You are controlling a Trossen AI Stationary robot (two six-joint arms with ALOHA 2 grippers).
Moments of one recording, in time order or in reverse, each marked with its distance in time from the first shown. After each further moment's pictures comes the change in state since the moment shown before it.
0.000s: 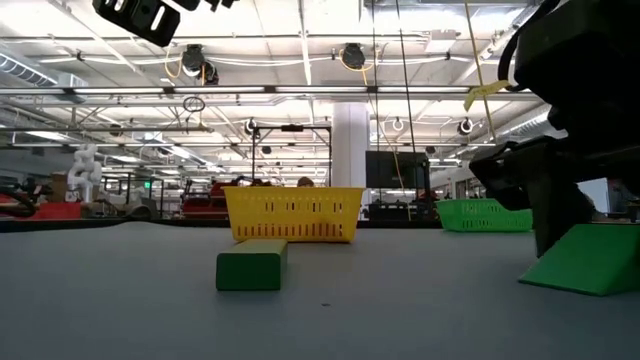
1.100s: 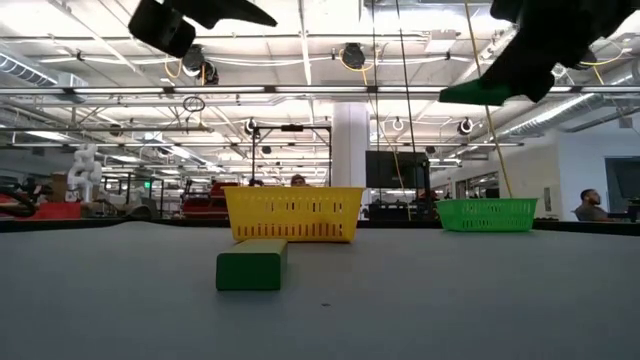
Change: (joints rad) left arm 0.000 0.000 0.000 -0.002 -0.322 -0.035; right arm -0.179 -0.776 -0.001 -0.709 0.469 0.365
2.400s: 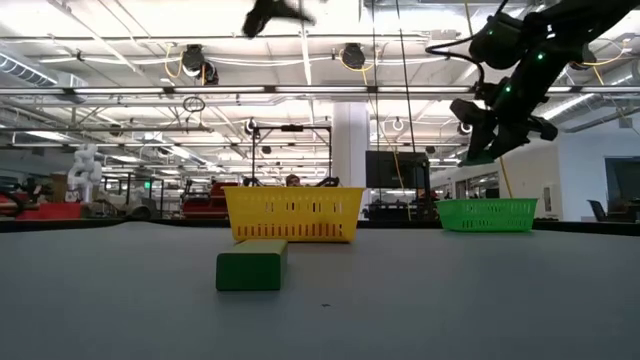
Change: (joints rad) left arm 0.547 -0.001 0.412 -0.289 0.164 0.925; right arm -0.997 0.042 0.000 -0.088 -0.020 0.008
